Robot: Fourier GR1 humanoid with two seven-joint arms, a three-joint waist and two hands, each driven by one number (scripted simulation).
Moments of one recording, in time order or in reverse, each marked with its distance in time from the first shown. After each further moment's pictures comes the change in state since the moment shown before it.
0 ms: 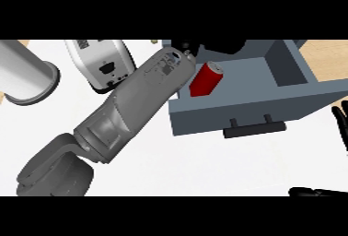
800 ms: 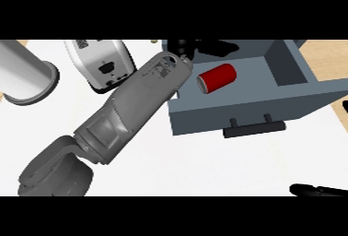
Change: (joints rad) left arm 0.029 0.000 -0.023 0.010 0.092 0.087 -0.061; right arm -0.029 -0.043 0.006 -0.036 0.093 -0.006 -0.029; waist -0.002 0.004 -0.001
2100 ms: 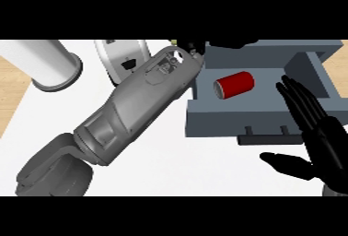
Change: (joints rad) left arm -0.027 0.003 0.018 -0.097 0.100 0.059 -0.014; right arm -0.138 -0.160 0.306 0.170 0.827 -0.102 -0.095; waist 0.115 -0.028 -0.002
